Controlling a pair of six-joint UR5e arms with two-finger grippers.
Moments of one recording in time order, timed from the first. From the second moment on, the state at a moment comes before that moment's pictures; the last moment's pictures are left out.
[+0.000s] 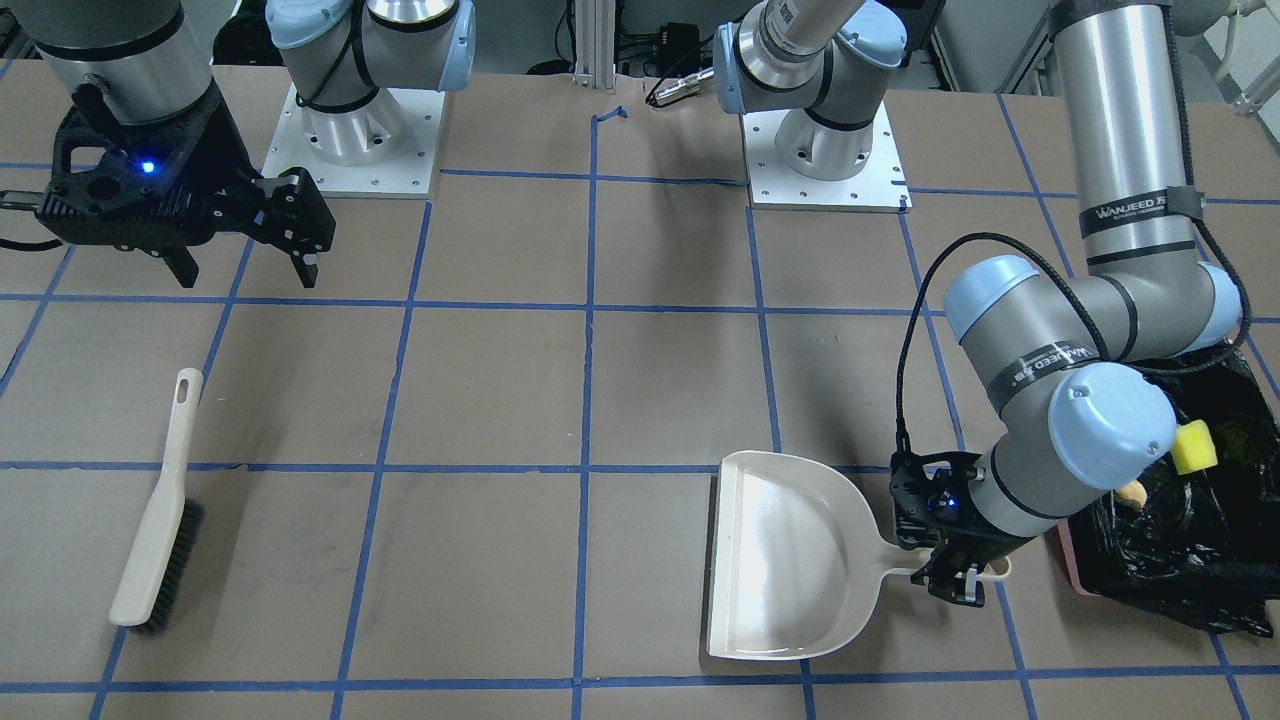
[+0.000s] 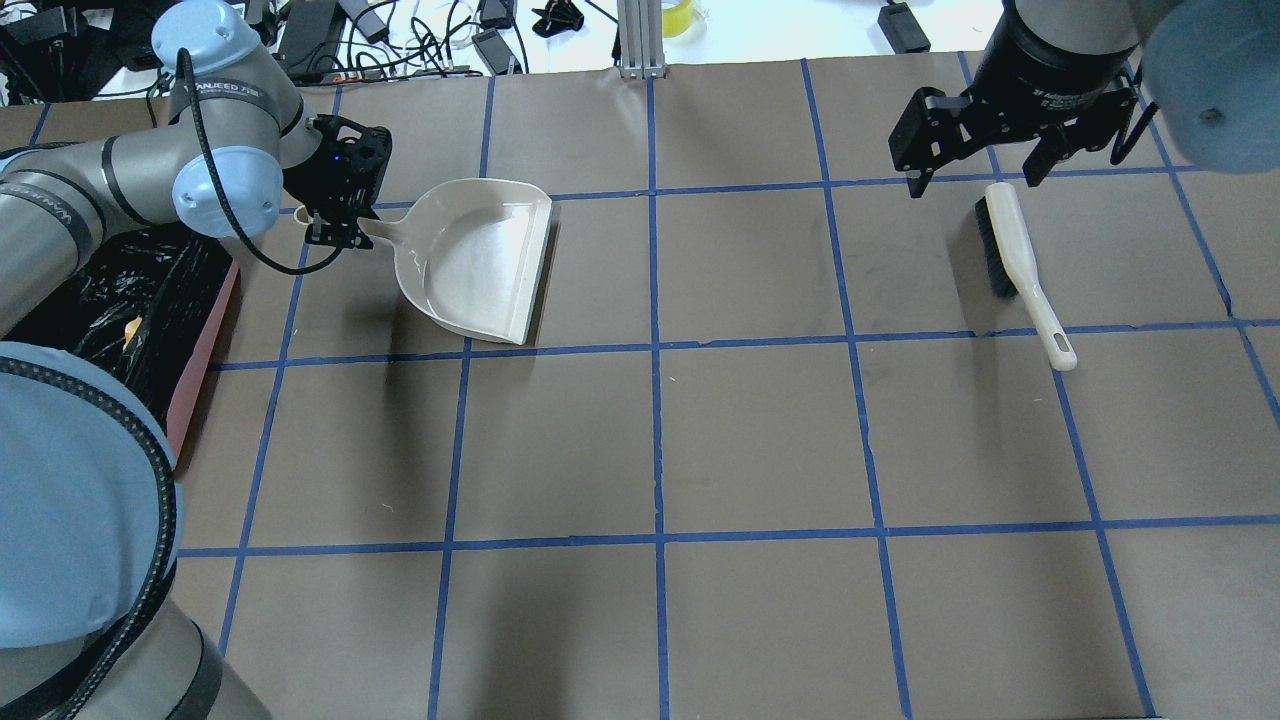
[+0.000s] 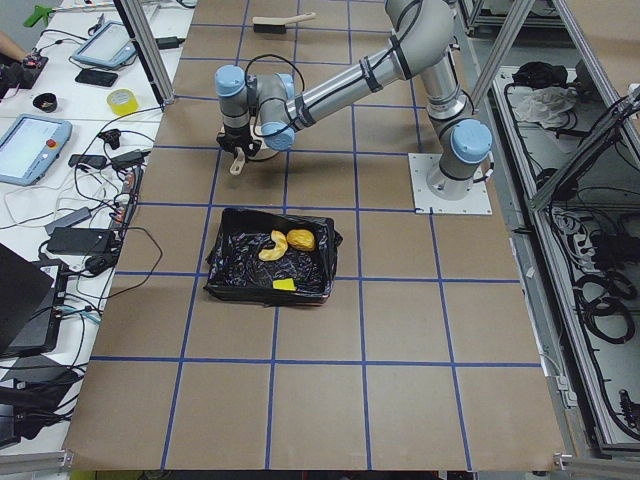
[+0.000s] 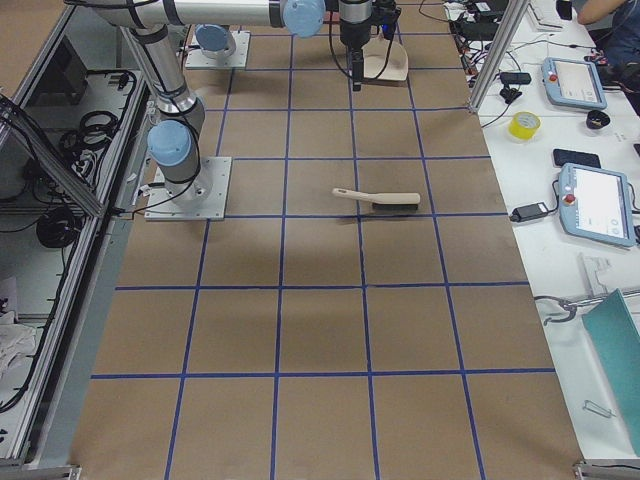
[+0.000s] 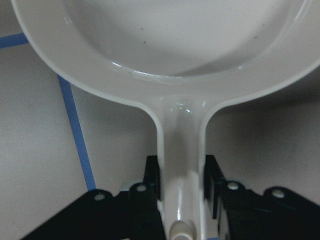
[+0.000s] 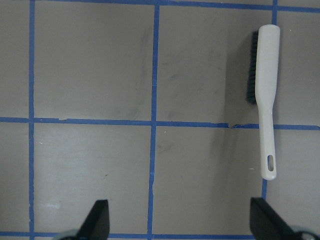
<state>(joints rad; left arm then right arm) -1.39 -2.10 -1.55 -1.00 1.54 1.90 1.54 -1.56 1.56 -1.66 -1.60 -0.07</state>
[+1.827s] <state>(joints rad) -1.51 -1.77 -1.54 -1.21 1.54 0.88 1.53 -1.57 1.56 -1.67 -1.61 -0.06</state>
